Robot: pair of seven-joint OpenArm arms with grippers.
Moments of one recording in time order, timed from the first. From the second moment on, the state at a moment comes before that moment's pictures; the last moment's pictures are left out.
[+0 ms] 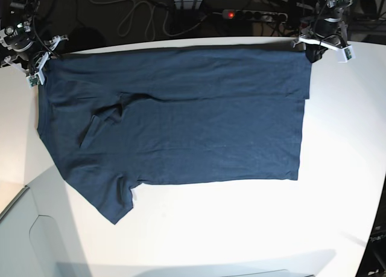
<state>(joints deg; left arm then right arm) 45.3 -9.4 -27.6 111.7 -36.9 -4.2 30.2 -31.3 16.7 32.6 107.2 8.8 35.9 -50.1</state>
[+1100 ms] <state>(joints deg) 29.4 -12.1 -32.8 117.5 -33.3 -4.1 35.7 -23.7 16.6 36.3 114.1 8.4 35.9 -50.2</state>
